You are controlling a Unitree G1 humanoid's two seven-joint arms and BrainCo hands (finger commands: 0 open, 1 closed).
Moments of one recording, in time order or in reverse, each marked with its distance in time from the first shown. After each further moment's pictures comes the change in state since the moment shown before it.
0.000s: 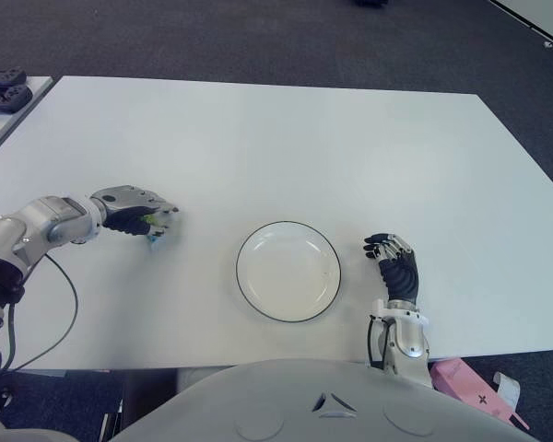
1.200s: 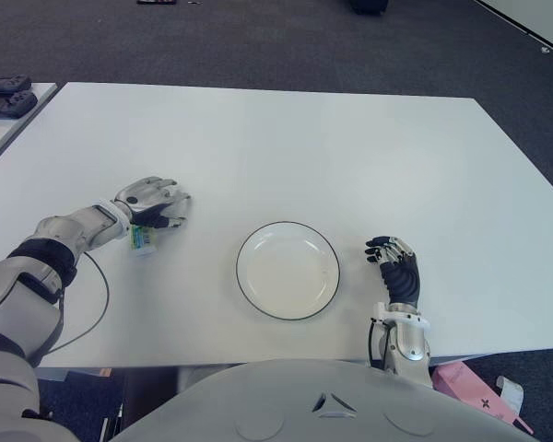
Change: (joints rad) left arm -0.240 -0.200 -0.348 0.492 0.236 0.170 0.546; right arm 0.018 0.003 -0.009 -0.009 0.002 0.006 -0.006
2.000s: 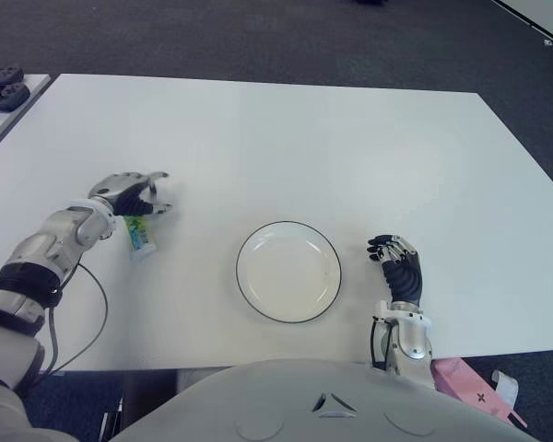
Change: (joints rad) left arm 0.290 0.045 0.458 -0.475 -0.525 0.290 -0.347; right arm -0.019 -0.012 0.002 0.015 -0.002 -0.007 0.006
